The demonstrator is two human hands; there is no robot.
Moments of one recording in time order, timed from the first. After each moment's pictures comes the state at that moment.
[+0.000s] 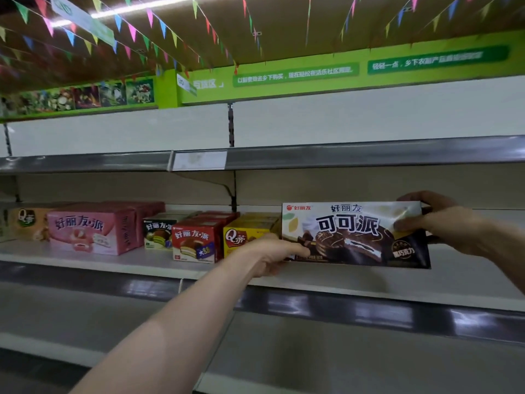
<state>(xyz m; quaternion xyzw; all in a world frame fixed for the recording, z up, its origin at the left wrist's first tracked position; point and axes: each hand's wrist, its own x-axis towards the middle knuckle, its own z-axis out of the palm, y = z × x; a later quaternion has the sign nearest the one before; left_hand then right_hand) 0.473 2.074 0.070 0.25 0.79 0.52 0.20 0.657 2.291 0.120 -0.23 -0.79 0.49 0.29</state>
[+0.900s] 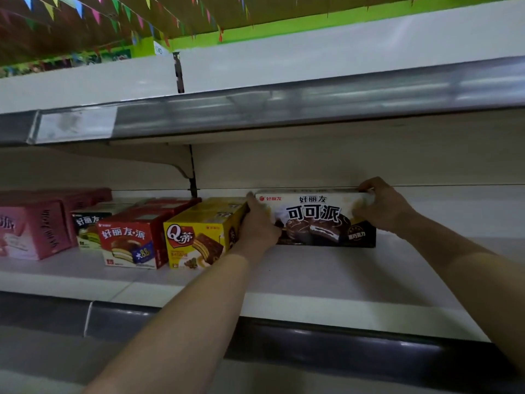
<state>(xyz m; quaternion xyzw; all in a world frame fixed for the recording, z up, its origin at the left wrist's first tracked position) 0.373 2.203 0.033 0.25 0.84 0.49 -0.04 0.528 2.376 0.075 -0.24 -0.86 0.31 0.32</state>
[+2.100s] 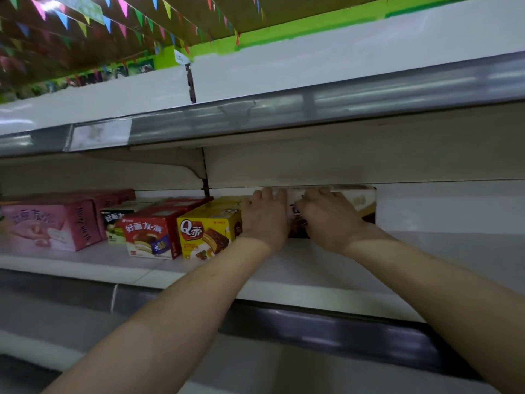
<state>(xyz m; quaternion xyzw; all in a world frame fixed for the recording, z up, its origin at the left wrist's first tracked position) 0.441 2.182 0.063 0.29 0.91 0.04 -0.30 0.526 2.279 0.078 -0.05 -0.97 -0.13 0.21</state>
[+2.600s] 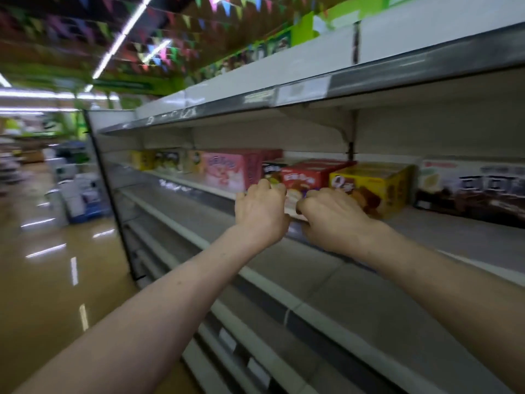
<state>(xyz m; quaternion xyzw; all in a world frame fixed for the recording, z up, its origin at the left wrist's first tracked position) 0.505 1.940 0.048 0.07 0.96 0.05 -0.25 0.520 2.066 0.055 0.22 -0.94 -0.09 0.25</state>
